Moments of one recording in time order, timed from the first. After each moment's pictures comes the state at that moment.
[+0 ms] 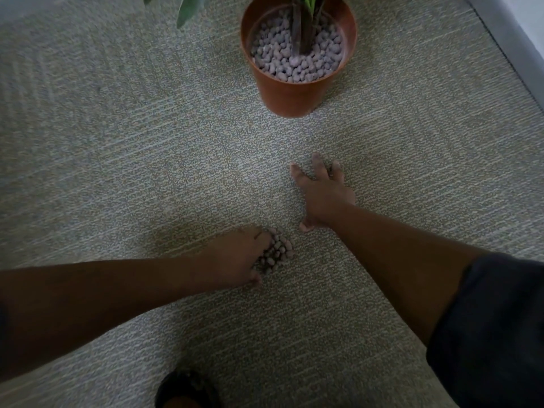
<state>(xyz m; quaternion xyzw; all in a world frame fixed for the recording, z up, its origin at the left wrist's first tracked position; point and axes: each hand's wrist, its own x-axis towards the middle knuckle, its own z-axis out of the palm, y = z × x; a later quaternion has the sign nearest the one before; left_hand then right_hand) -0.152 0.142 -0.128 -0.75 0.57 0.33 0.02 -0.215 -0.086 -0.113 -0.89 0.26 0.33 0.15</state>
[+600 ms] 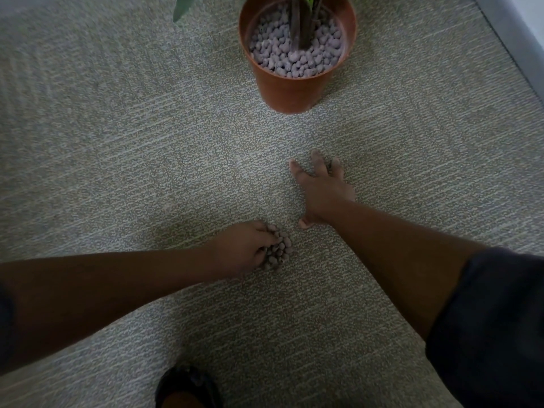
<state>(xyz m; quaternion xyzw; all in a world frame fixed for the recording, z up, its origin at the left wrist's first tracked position) -0.152 0.131 -0.123 -0.75 0.58 0.30 -0.16 -0.215 -0.086 -0.111 -0.89 0.26 0.33 0.15</state>
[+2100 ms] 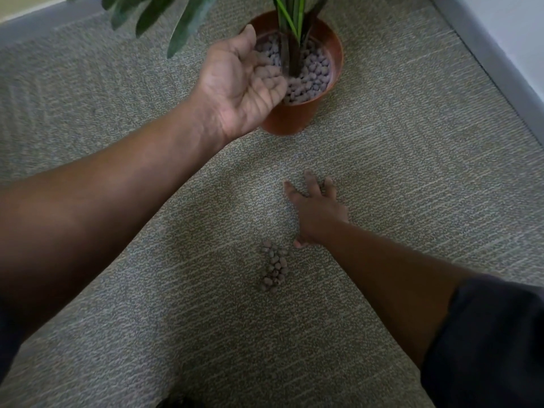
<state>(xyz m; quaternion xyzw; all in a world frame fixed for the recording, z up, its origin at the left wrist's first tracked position) -0.029 -0.037 0.039 -0.42 -0.03 0.50 -0.75 -0.215 -0.086 -0.116 -0.90 0.26 0.33 0.15</state>
